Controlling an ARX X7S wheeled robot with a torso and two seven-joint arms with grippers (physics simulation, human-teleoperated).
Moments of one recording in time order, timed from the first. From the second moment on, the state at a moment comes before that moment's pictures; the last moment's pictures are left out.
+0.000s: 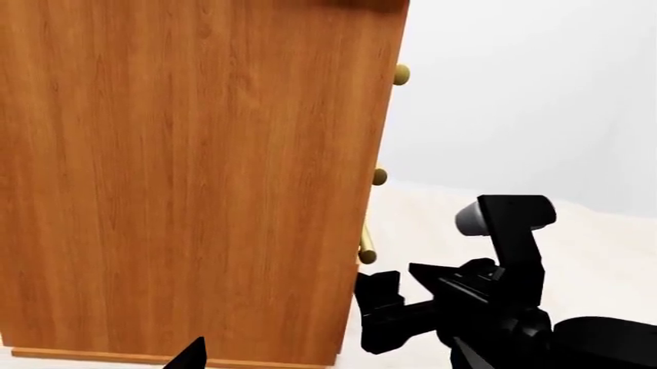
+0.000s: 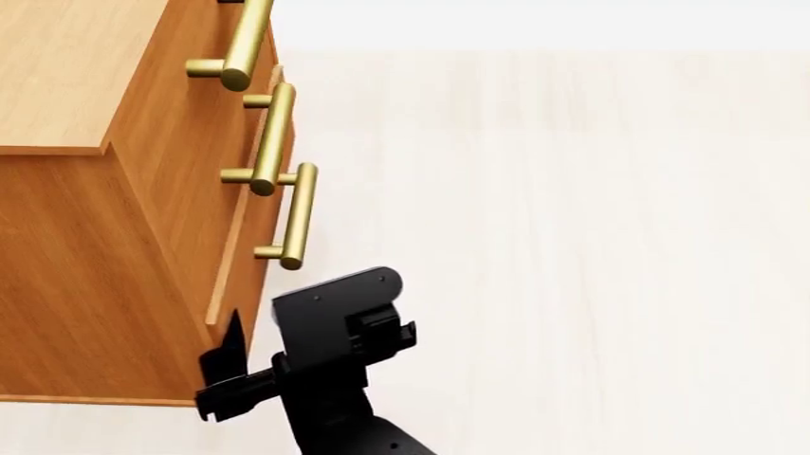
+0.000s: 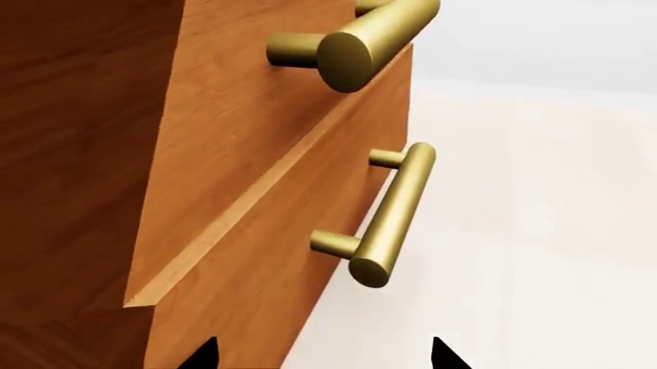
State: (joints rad) left arm 0.36 -0.66 0.48 0.66 -0.37 0.21 -0.64; right arm 1.02 0.05 -1.57 0.77 1.21 -0.30 0.39
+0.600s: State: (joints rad) left arm 0.35 -0.66 0.48 0.66 -0.37 0.21 -0.65; right arm 1.01 0.02 -1.53 0.80 1.20 -0.29 0.35
